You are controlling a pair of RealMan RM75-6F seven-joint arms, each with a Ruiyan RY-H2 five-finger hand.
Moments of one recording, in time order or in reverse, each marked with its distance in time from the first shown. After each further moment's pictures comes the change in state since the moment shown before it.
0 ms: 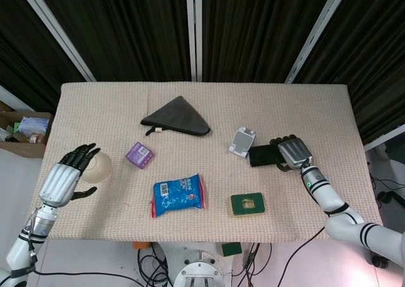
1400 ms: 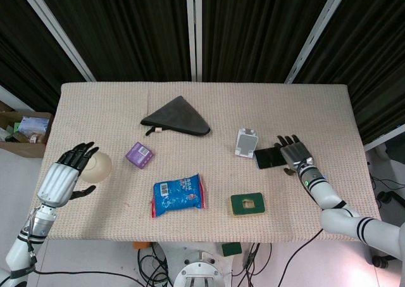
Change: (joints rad) left arm 0.010 -0.005 -0.012 0.007 0.011 0.026 0.023; right arm 0.077 0.024 -0.023 -0.067 0.328 -0.145 -0.327
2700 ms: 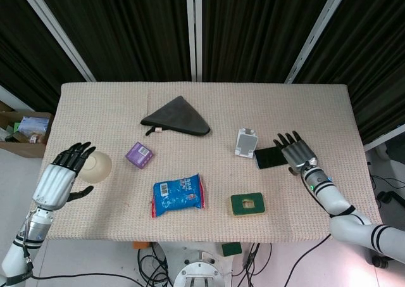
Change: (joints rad) left arm 0.023 0.051 -0.007 -0.106 0.006 0.029 0.078; right arm -0.056 0.092 0.057 -0.126 -0.116 0.035 -0.151
